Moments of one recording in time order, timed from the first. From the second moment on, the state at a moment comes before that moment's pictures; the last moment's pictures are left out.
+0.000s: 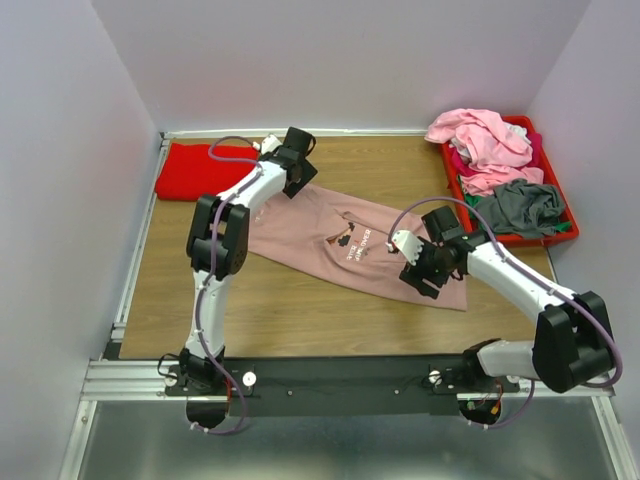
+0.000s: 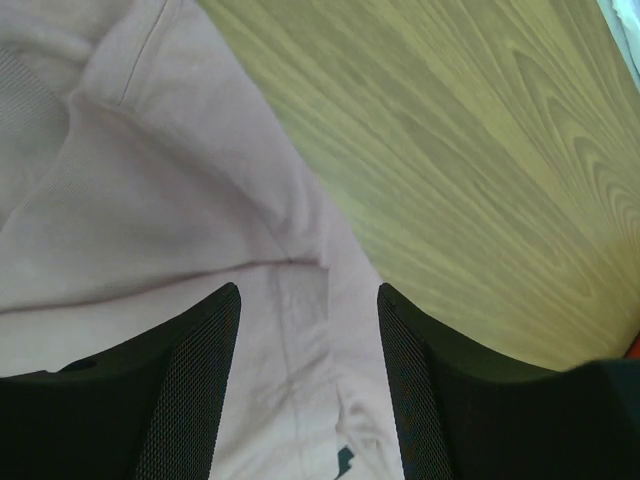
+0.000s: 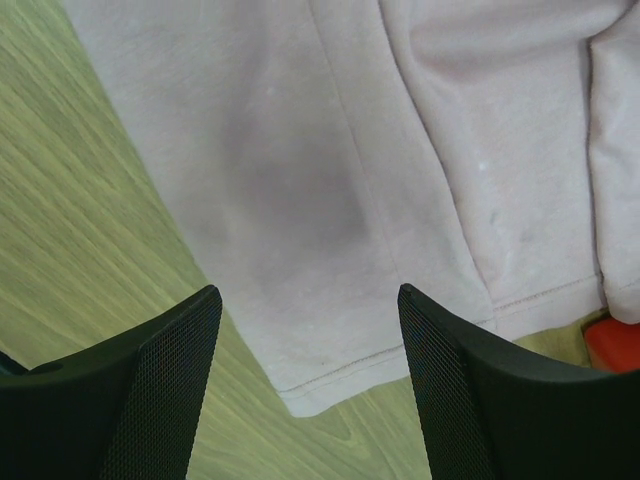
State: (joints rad) left arm -0.39 2.17 1.76 -0.48 -0.24 -1.09; right arm 0.37 1.31 0.80 -0.74 -0.15 -0.73
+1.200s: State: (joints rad) left arm -0.34 2.71 2.47 -0.51 0.19 -0.93; right arm 0.36 1.23 0.80 -0.65 -0.26 -0.65
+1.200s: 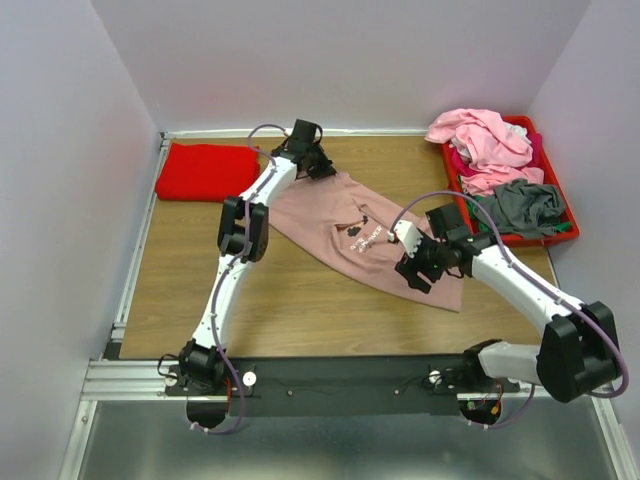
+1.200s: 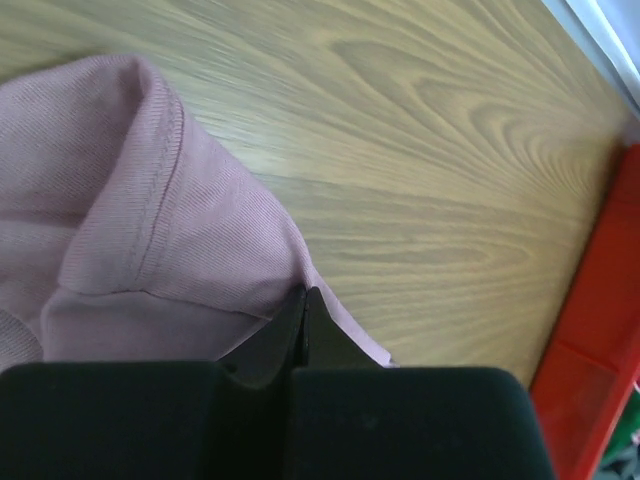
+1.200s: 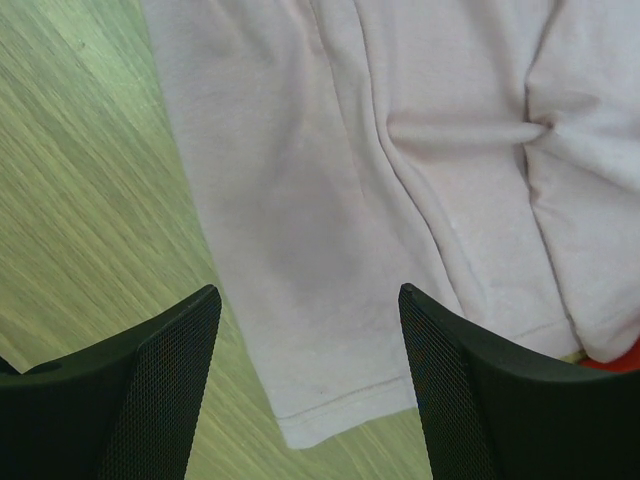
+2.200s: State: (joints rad) left arm -0.15 2.08 2.13 -0.29 0.47 -0.70; right arm 0.66 1.44 0.74 -0.62 0.02 -0.65
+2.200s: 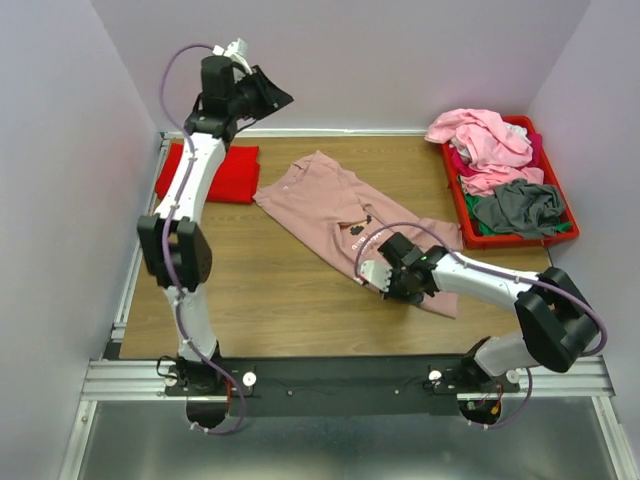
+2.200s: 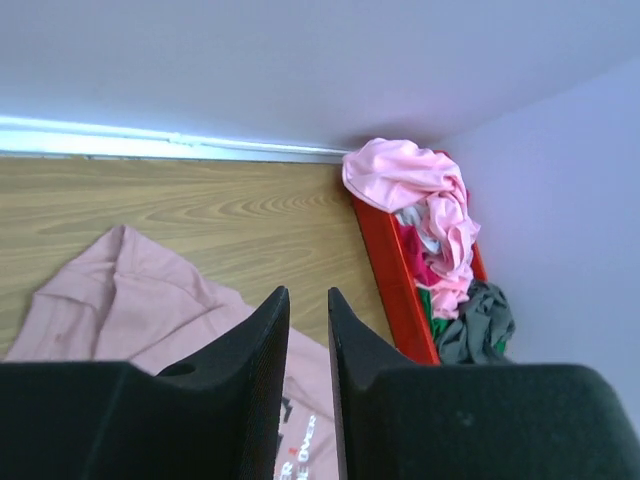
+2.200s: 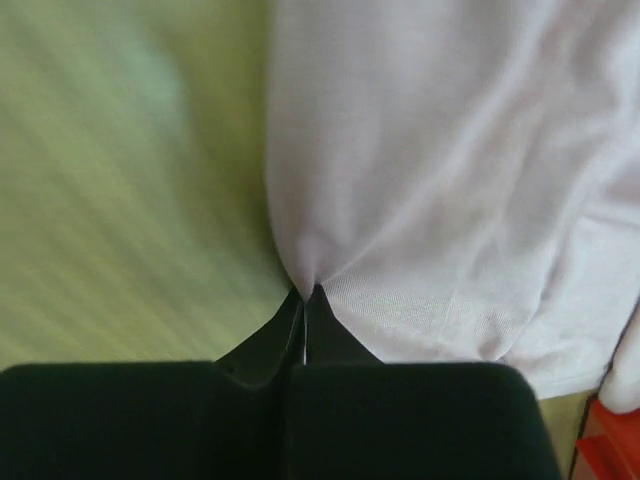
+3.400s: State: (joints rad) left arm -0.10 1.33 0.88 -0.06 0.39 -0.44; right arm 0.26 1.70 1.42 -0.77 -0.51 -0.52
